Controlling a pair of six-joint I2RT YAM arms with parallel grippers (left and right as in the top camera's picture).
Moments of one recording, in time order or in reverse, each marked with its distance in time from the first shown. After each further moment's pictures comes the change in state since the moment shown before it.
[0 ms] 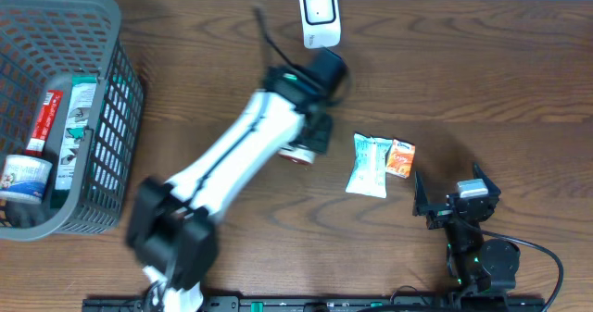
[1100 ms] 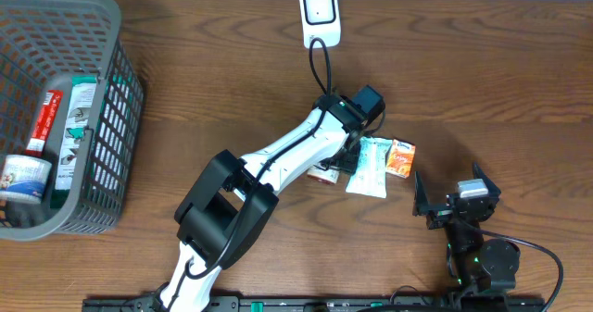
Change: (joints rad) left arm -0.124 0.205 -0.035 0.164 -0.006 -0.122; right arm 0.000 0.000 0.000 0.000 0.000 0.000
